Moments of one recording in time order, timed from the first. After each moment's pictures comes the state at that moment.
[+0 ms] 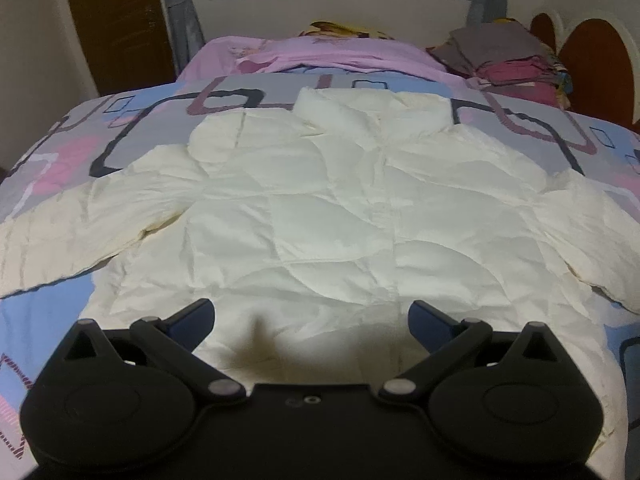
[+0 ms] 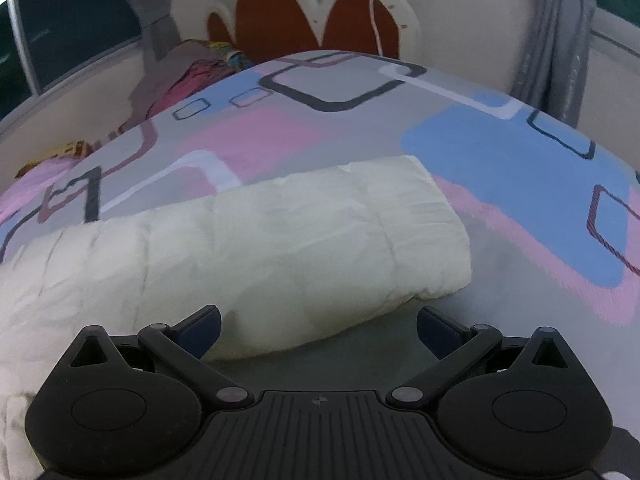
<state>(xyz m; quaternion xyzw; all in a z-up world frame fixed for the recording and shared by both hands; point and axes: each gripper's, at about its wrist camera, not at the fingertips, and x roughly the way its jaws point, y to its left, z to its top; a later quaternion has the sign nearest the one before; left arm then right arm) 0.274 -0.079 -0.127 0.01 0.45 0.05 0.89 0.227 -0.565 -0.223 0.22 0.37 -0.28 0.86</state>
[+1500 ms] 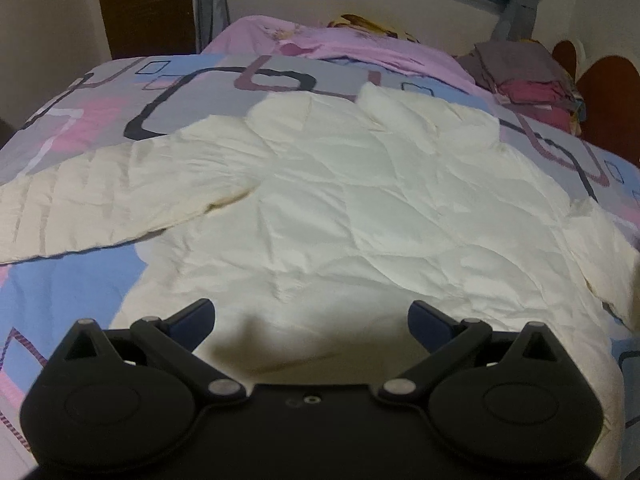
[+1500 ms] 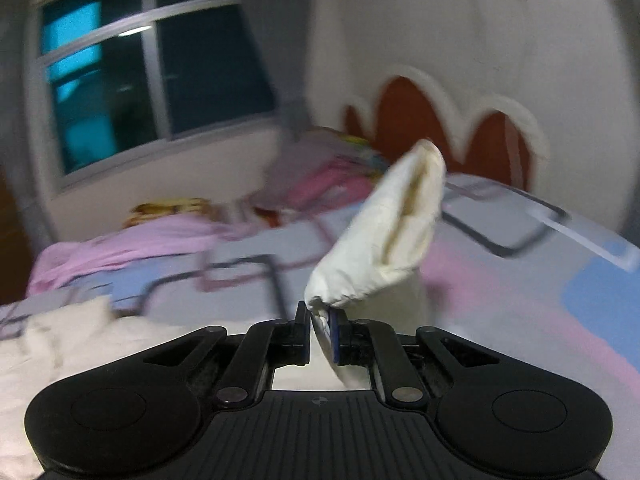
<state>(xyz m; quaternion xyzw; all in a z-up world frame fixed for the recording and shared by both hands) 0.263 0.009 -0.120 -0.05 0.46 0.06 0.89 0.289 -0.410 -0.121 0.12 0.22 -0.10 0.96</state>
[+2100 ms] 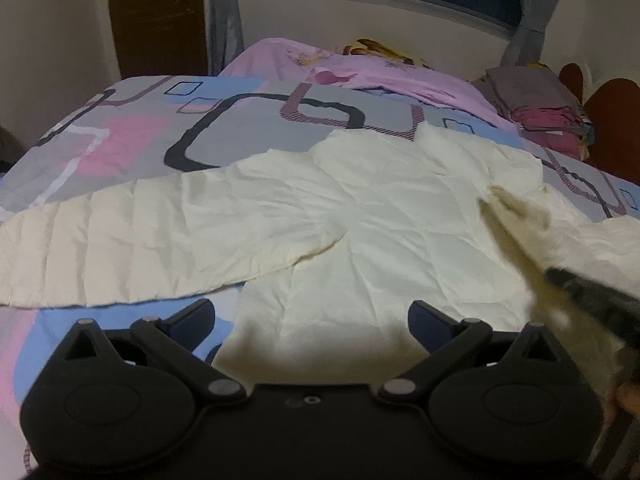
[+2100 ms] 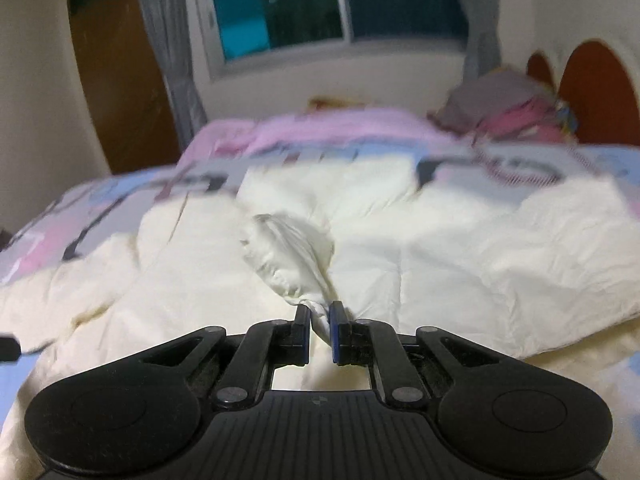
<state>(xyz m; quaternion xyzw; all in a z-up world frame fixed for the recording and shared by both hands) 0.281 0.089 -0.116 -0.05 0.43 0.06 0.90 0.337 -0.152 -0.181 0.08 0.34 0.10 0.93</state>
